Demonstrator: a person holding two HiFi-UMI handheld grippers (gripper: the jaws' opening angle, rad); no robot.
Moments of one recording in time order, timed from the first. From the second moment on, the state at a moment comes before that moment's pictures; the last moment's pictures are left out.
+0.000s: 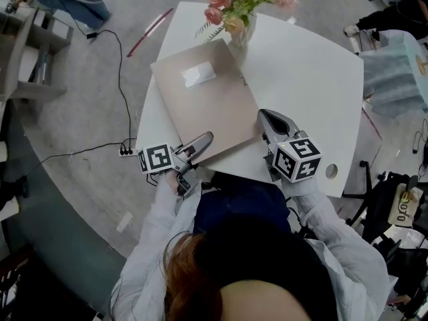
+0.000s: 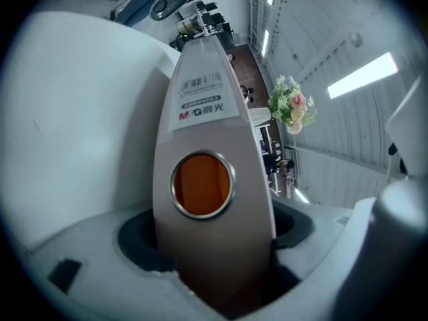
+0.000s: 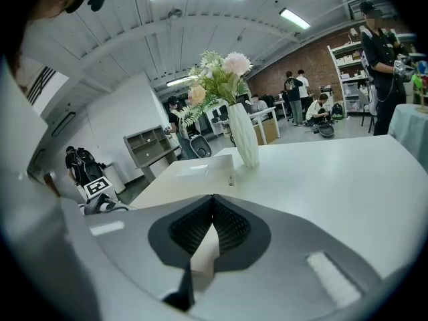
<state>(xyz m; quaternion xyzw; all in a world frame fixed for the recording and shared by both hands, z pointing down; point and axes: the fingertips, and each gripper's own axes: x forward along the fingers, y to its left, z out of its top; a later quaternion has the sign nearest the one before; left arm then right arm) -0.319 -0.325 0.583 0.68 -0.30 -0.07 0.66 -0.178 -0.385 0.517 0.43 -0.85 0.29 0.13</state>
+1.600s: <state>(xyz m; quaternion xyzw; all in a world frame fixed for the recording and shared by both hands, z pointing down) -0.296 -0.265 0.461 0.84 -0.45 0.04 0.29 -0.110 -0.260 0.459 0.47 -0.85 0.24 0.09</state>
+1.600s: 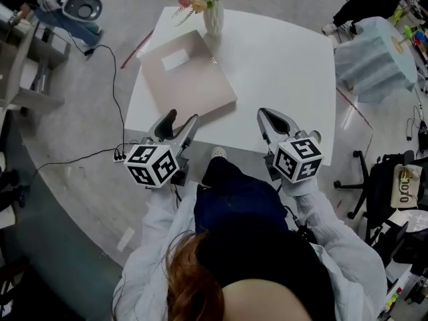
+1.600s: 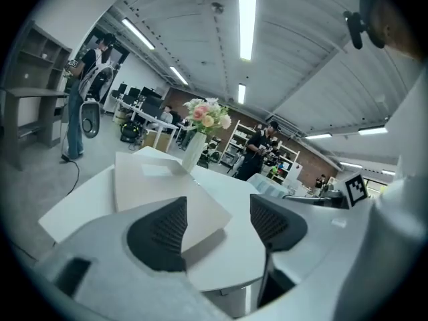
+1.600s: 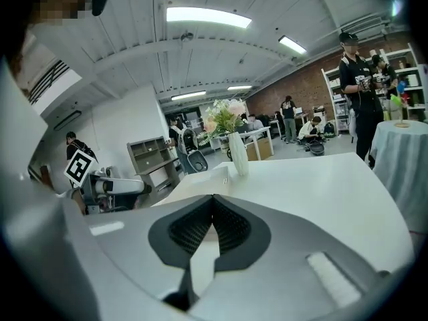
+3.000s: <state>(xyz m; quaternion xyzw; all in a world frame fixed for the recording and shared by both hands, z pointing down) -0.220 -0.159 0.464 0.87 -0.44 0.07 0.22 -0.024 -0.140 0.455 0.52 -0.82 0.22 0.08</state>
